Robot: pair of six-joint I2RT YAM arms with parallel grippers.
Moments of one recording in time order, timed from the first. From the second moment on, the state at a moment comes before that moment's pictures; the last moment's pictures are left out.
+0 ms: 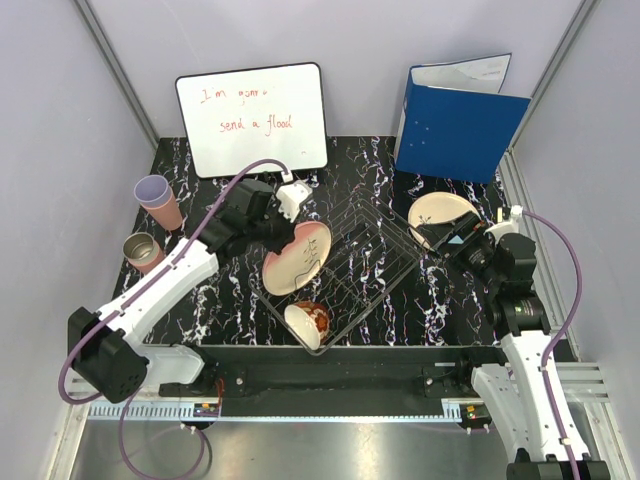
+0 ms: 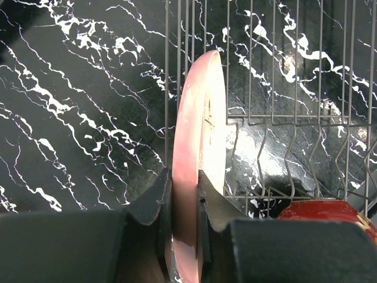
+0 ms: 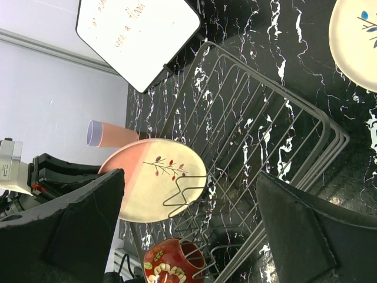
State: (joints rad) left arm -0.58 1.26 1.12 -0.57 0.15 0.16; right arm 0.04 0.61 0.62 -0.27 -0.36 0.89
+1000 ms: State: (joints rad) left arm -0.57 1.26 1.60 -0.69 0.30 -0.07; right arm 0.04 0.57 0.62 -0.17 -0.47 0.90
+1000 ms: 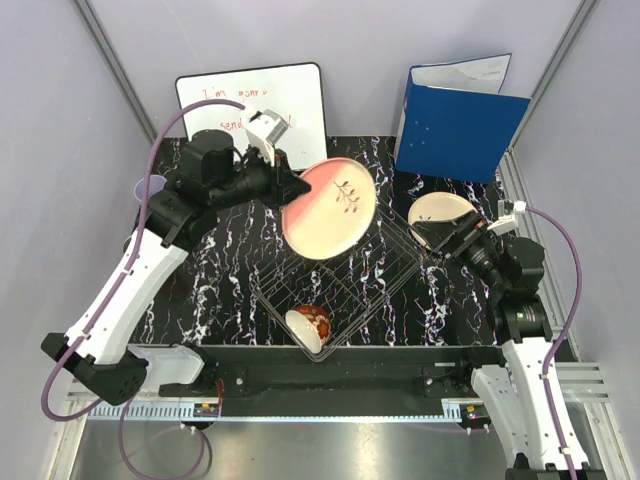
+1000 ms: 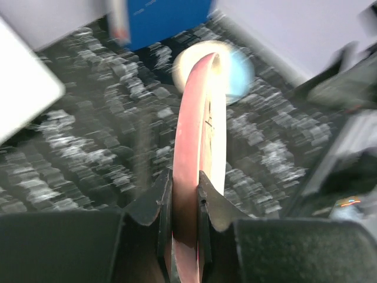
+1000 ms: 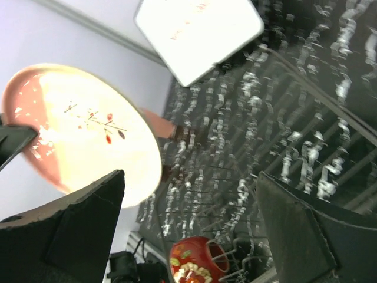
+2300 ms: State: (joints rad) left arm -0.52 1.34 1.13 0.40 0.76 -1.16; right arm 0.04 0.76 0.65 0.43 -0.73 1.19
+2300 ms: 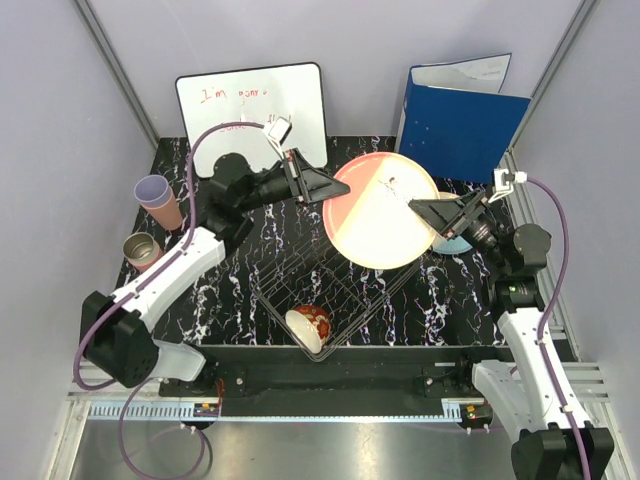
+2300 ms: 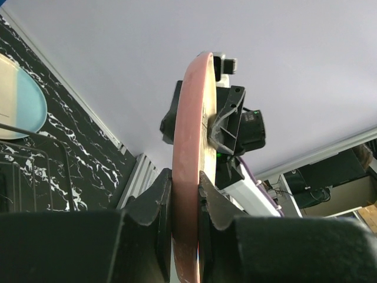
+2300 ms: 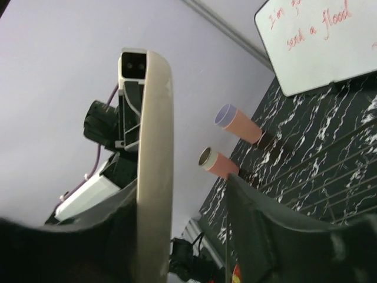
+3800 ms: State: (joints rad) left arm -0.25 0.90 0.92 0.05 0.40 -0.89; right arm -0.29 1.02 0.78 -0.08 -0.17 1.11
